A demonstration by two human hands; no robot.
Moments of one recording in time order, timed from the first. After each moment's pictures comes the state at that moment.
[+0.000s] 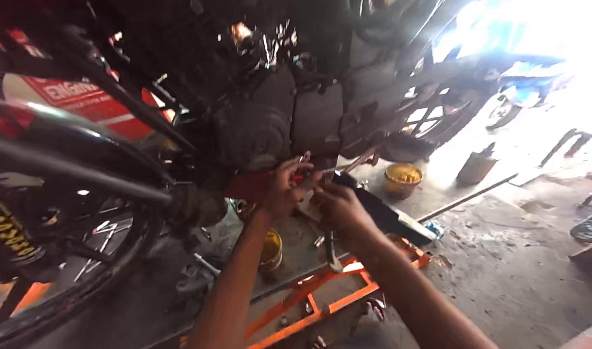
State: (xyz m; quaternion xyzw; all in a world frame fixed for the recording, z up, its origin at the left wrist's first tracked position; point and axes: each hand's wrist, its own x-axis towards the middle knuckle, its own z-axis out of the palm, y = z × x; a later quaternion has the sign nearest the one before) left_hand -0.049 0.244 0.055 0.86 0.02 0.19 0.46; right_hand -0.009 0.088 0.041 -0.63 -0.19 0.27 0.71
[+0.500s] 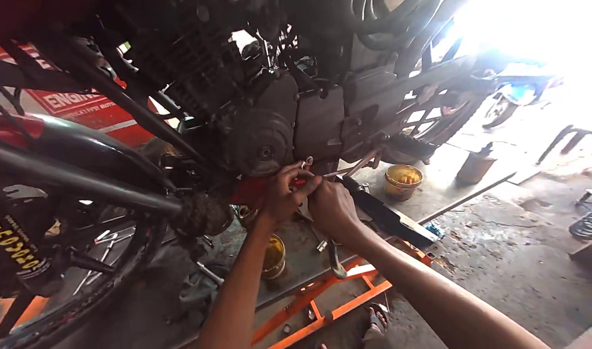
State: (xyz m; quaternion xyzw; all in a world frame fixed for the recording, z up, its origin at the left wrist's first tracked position) left_hand -0.033 0.259 0.047 0.86 0.00 0.23 0.45; right_hand -0.001 0.116 0.065 -0.90 -0.30 0.00 0.31
